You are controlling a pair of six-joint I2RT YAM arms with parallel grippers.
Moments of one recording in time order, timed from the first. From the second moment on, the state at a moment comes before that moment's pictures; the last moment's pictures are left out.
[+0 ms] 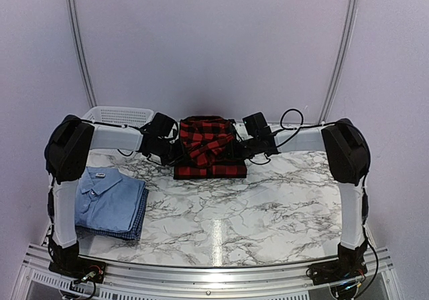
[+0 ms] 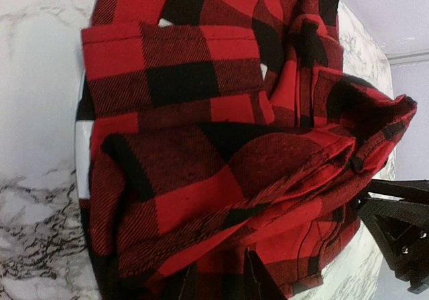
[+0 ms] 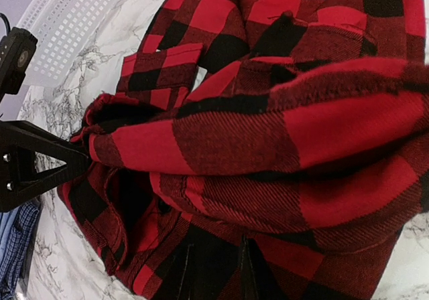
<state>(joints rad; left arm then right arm) -0.54 2.10 1.44 -0.20 0.23 -0.80 0.55 2.13 1.48 -0.08 -0.32 0.36</state>
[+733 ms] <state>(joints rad) -0.48 2.28 1.83 -0.26 0.24 -0.72 0.53 2.45 1.99 -0.19 -0.29 0.32</state>
